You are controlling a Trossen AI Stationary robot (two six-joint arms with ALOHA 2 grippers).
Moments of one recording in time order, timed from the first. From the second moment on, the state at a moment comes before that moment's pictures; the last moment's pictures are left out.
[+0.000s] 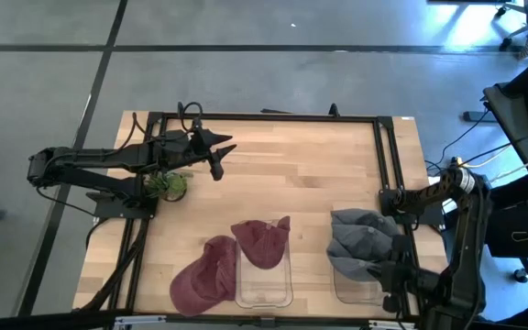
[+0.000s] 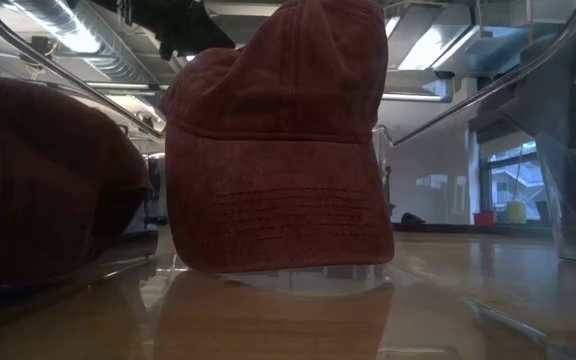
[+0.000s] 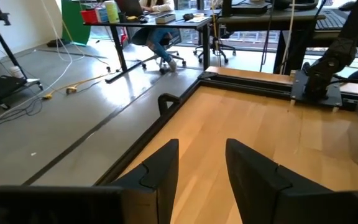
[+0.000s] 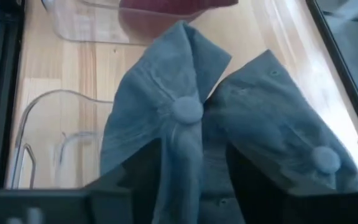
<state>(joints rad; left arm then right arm) 0.17 0.97 0.74 0.00 -0.35 -0.02 1.29 1.66 1.46 -1.57 0.77 1.41</state>
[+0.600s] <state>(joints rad) 0.17 0.97 0.74 -0.11 -0.34 -0.05 1.15 1.59 1.46 -1.57 0.60 1.26</state>
